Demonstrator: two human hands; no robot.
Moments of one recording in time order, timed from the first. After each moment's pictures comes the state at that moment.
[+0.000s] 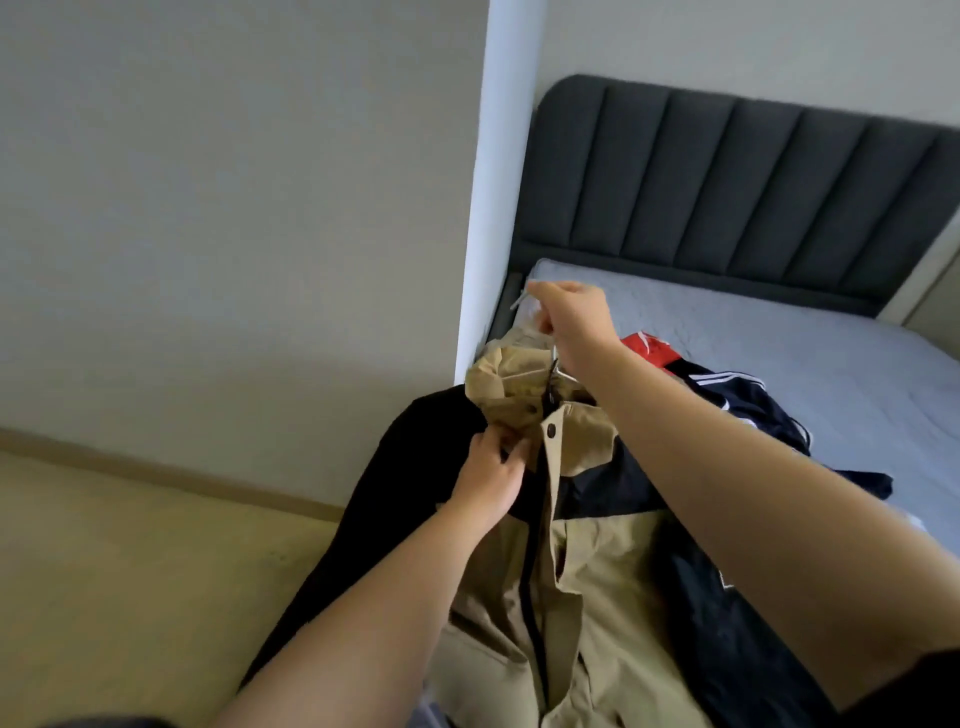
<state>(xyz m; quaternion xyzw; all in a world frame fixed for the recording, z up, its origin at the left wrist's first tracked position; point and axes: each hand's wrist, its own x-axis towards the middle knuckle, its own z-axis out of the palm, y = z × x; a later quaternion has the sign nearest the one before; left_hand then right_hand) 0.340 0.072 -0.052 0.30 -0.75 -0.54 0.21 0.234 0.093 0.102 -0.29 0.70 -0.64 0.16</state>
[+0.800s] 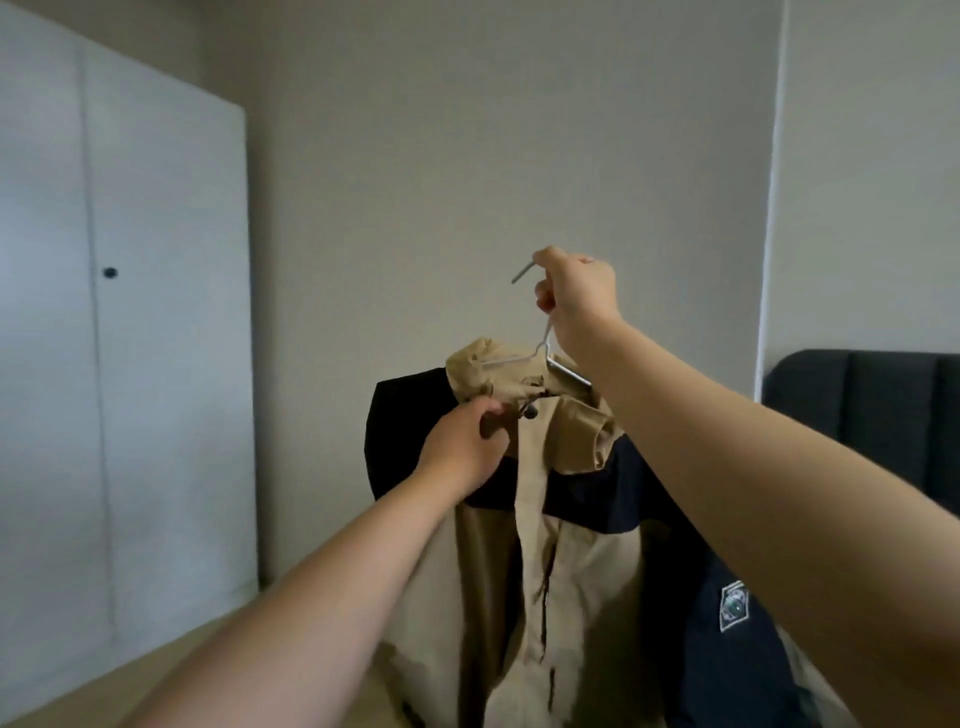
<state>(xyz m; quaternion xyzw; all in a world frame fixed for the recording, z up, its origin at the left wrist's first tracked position) 0.645 -0.077 0.267 0.39 -0.79 -0.15 0.45 0.534 -0.026 0.409 -0.47 0.37 -0.78 0.20</state>
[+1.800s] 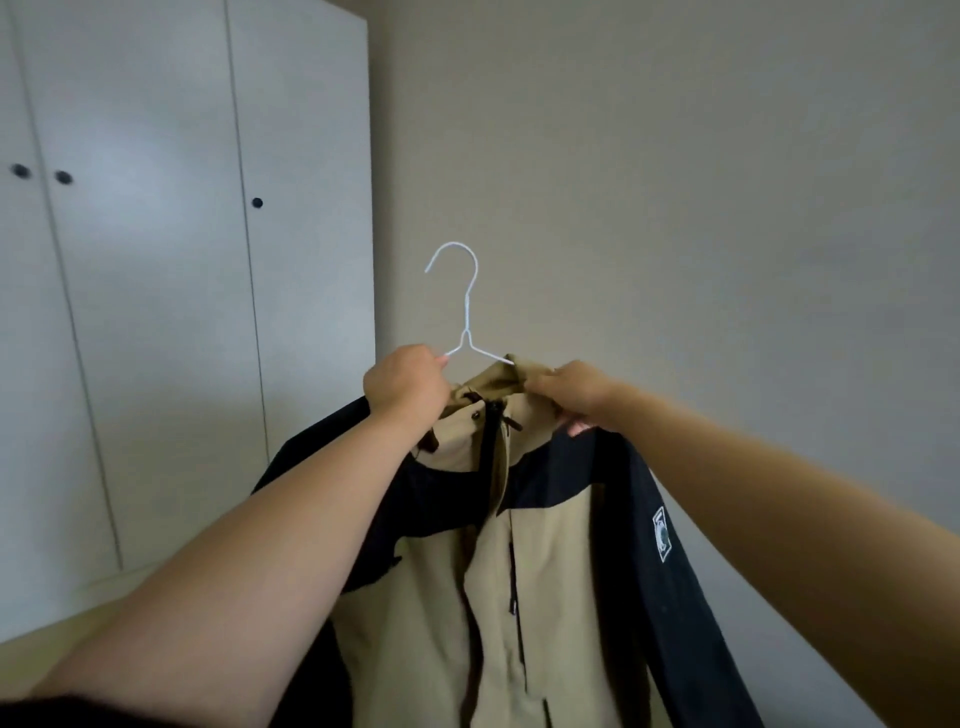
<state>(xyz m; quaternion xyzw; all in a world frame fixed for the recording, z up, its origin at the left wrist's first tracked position) 0.815 -0.154 0.248 0.70 -0.61 0.09 0.36 0.623 -0.142 0.262 -0.66 0.65 -0.30 0.24</state>
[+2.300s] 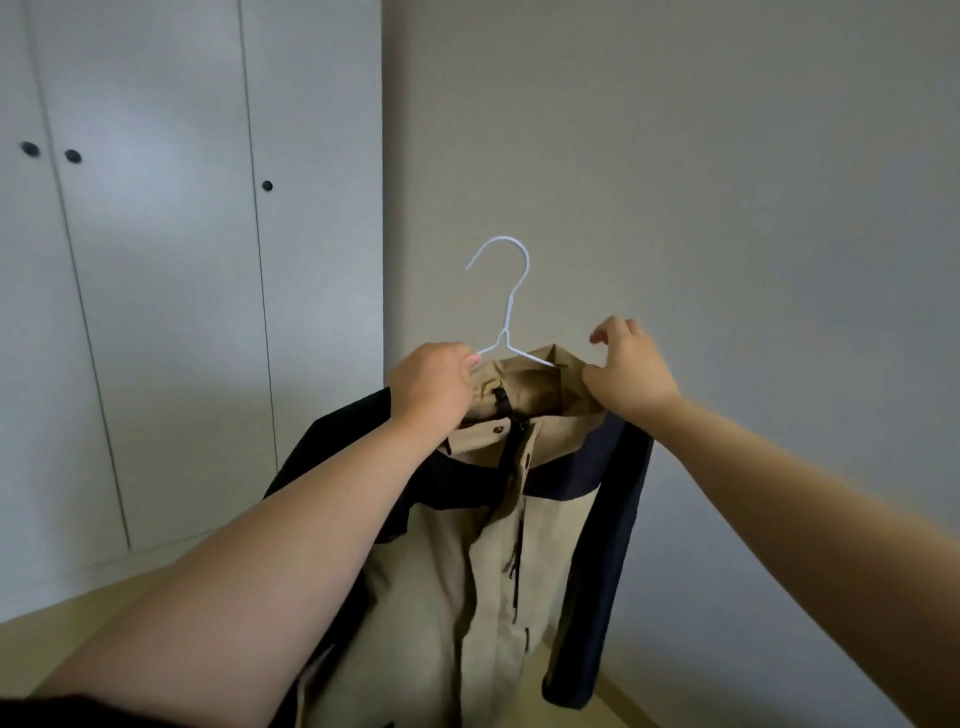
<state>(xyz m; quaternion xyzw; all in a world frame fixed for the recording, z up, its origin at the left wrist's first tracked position) 0.814 -0.151 0.230 0.59 -0.68 0.12 0.43 0.602 -0.136 0.261 -0.69 0.62 -0.37 -0.05</state>
